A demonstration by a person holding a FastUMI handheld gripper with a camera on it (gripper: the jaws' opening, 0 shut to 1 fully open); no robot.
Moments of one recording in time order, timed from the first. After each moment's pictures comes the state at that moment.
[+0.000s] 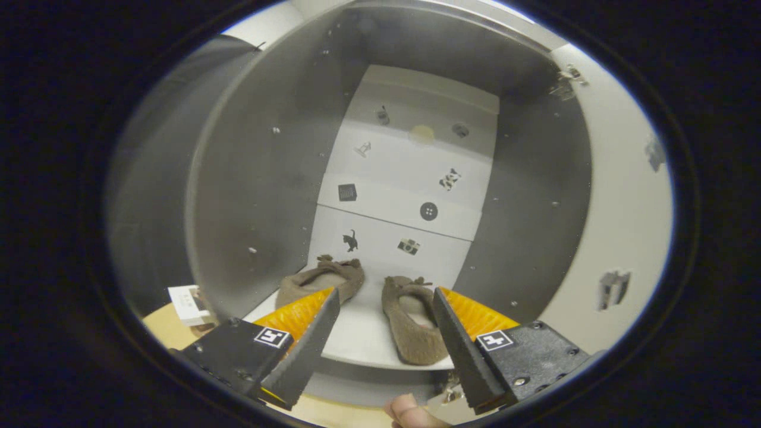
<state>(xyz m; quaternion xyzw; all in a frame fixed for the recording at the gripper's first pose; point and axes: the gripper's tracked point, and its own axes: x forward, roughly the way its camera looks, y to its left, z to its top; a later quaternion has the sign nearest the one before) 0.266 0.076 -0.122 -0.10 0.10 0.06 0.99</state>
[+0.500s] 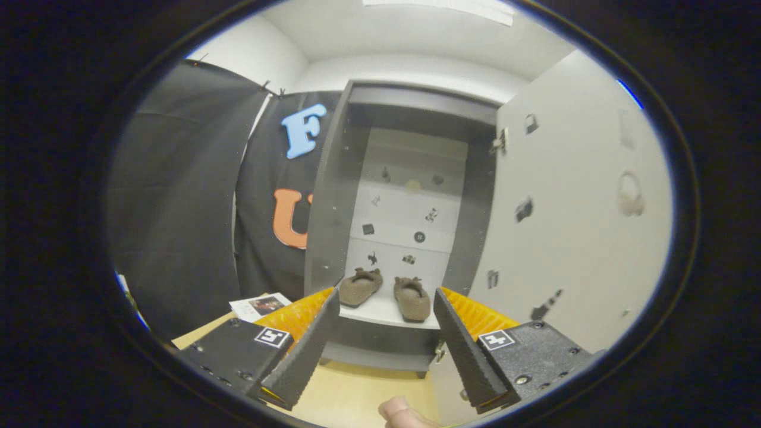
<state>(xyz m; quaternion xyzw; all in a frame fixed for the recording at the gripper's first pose) 0.039 0.046 -0.014 -0.08 0.05 0.08 0.99</state>
